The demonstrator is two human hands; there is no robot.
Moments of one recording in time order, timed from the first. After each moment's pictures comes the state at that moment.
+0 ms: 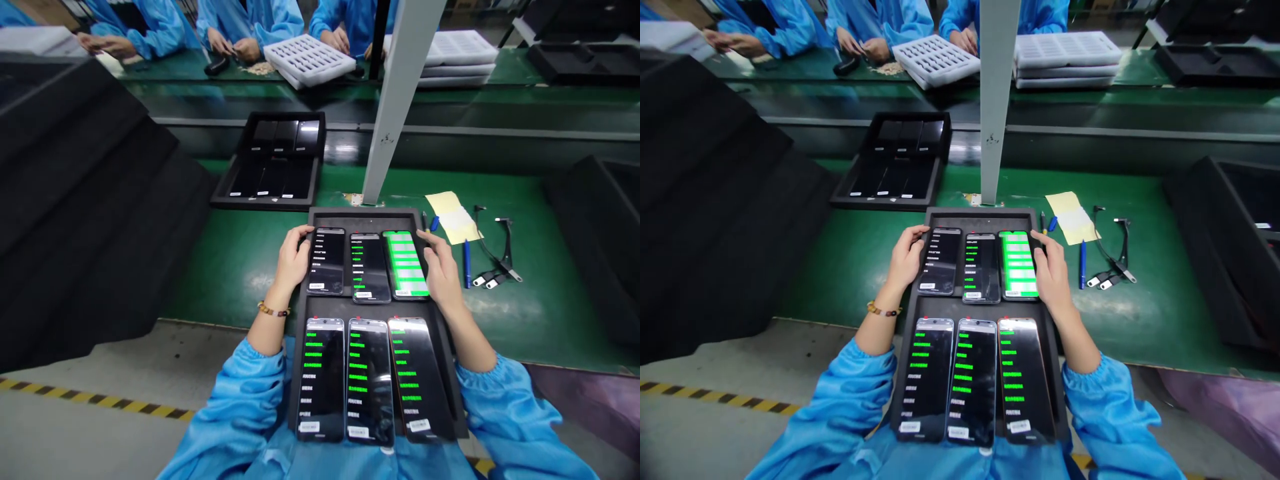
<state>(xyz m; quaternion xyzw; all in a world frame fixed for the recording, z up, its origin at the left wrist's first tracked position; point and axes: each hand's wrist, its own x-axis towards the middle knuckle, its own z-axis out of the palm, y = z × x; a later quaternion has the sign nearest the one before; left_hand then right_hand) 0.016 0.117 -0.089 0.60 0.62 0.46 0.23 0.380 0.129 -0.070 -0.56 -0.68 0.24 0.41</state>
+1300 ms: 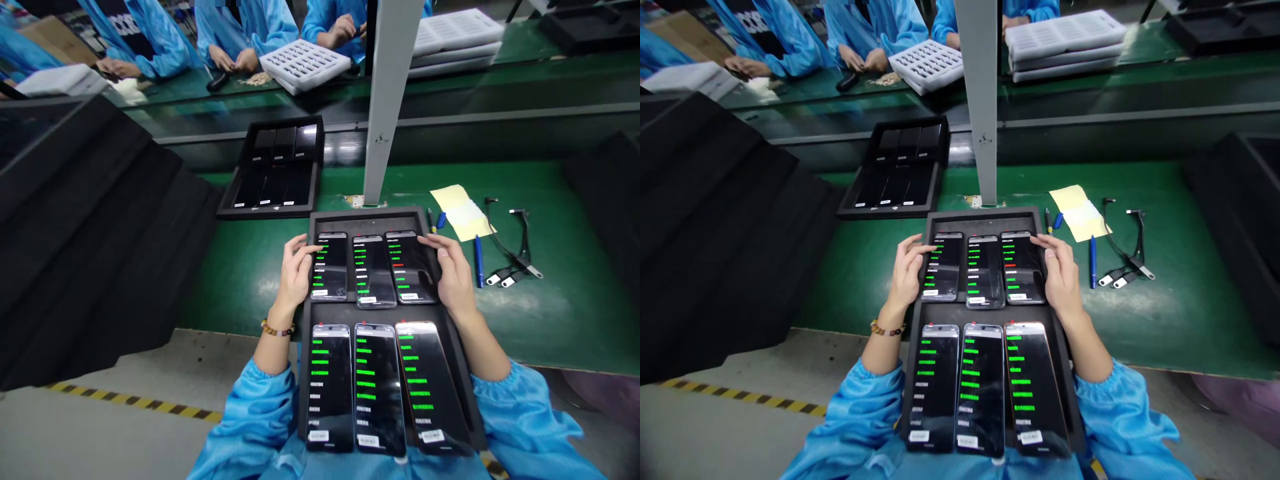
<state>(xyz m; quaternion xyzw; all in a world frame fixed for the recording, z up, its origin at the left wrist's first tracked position) 0.017 0.087 -0.076 0.65 0.60 0.43 0.20 0.377 0.121 -0.068 -0.54 -0.64 0.28 0.47</state>
